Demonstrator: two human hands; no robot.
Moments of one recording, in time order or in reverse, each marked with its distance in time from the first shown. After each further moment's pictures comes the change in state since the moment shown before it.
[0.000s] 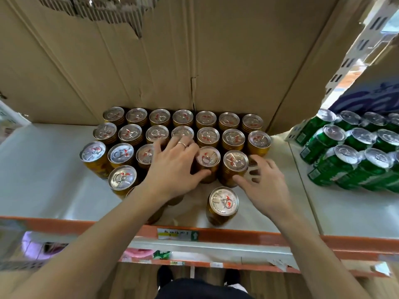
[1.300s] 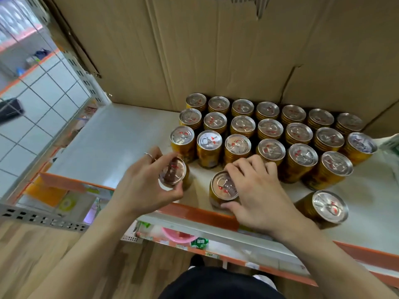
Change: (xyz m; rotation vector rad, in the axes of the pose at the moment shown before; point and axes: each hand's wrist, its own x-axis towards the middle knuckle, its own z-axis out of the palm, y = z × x) left_hand -0.145 -0.189 -0.026 -0.206 0.191 -0.159; right_hand -0.047 -0.152 0.112 -0.566 -0.189 -0.724
